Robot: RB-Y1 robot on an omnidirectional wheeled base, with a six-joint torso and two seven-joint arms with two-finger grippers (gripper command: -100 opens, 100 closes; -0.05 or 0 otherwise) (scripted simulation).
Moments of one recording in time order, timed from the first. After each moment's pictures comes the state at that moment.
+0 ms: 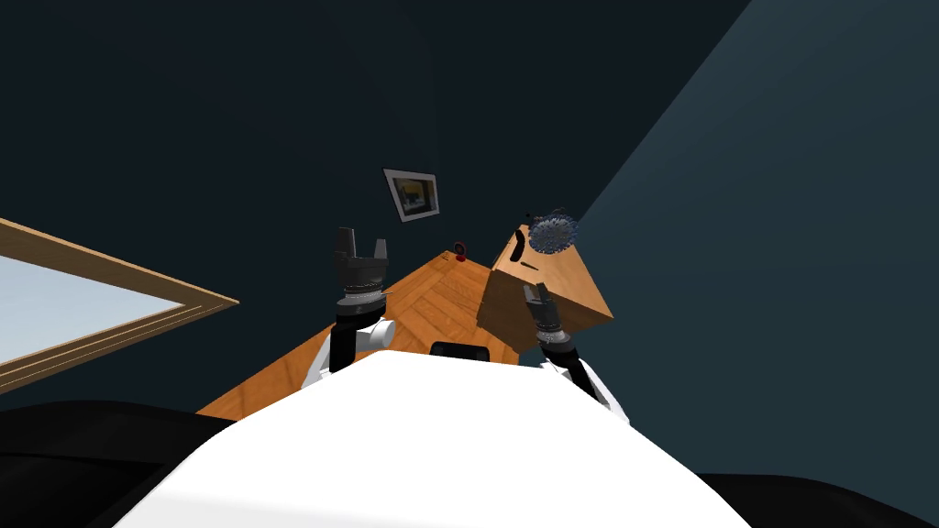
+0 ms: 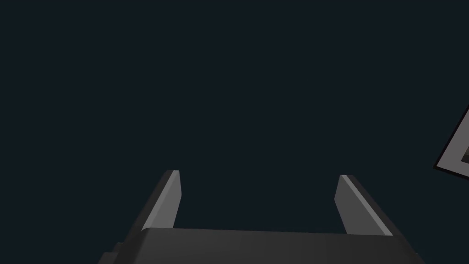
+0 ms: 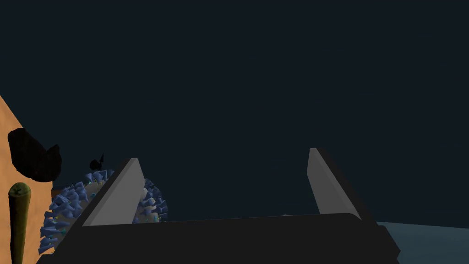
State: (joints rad) left arm 0.49 0.00 0.07 -2.33 -0.04 -0.59 0.08; right arm 0.56 -0.50 0.12 -2.08 -0.08 -0.69 -0.01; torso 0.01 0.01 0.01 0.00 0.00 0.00
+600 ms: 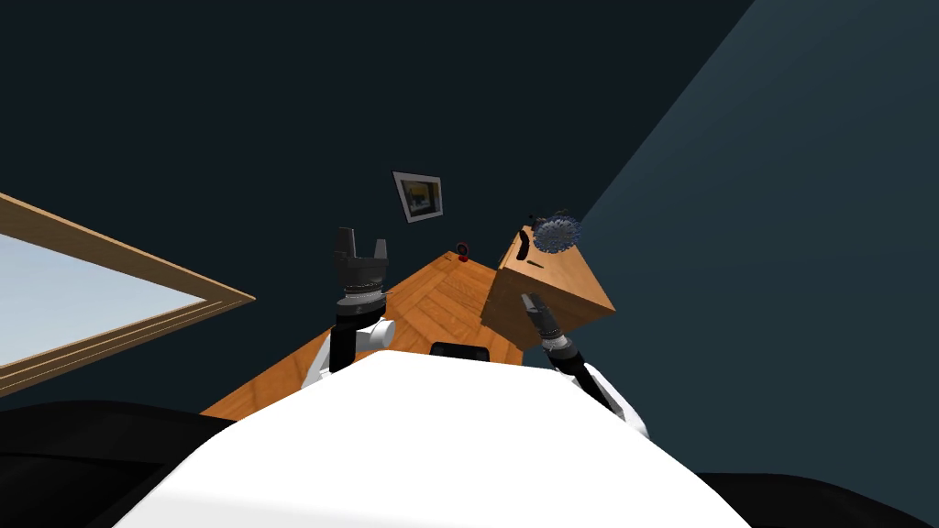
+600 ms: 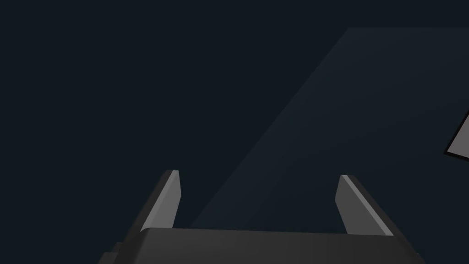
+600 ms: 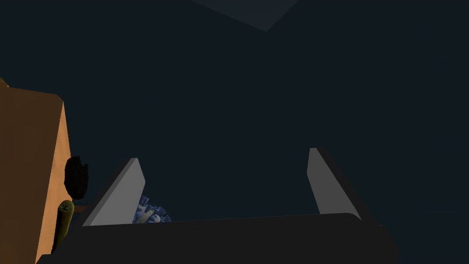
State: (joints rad) left arm 0.49 0.00 0.07 -2.33 -0.04 -0.59 0.08; right arm 0.59 -0.65 0.14 -2.00 -0.08 -0.71 0.00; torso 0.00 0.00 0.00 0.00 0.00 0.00
